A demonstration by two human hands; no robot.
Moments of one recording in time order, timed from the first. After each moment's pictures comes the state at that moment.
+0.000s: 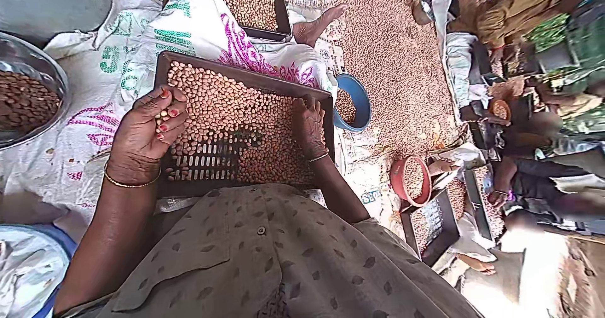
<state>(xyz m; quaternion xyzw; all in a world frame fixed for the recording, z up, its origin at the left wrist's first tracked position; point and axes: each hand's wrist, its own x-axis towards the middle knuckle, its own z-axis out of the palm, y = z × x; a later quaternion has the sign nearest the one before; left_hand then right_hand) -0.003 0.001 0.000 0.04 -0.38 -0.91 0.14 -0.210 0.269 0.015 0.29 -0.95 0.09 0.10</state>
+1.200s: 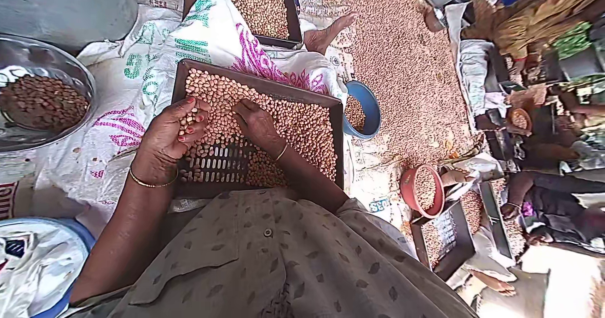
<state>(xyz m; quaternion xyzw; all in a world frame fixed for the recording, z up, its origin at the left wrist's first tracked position) -0.008 0.004 0.005 0.17 -0.41 -0.89 0.09 -0.163 0.160 -0.023 0.54 -0.81 0.23 0.02</state>
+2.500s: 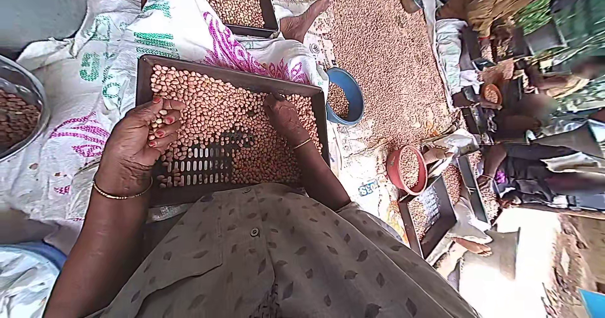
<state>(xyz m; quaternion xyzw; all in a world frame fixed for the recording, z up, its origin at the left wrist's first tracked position) -0.009 0.004 0.003 0.18 -0.41 -0.89 0.08 -0.224 0.239 0.009 0.39 -0.92 0.06 -0.05</state>
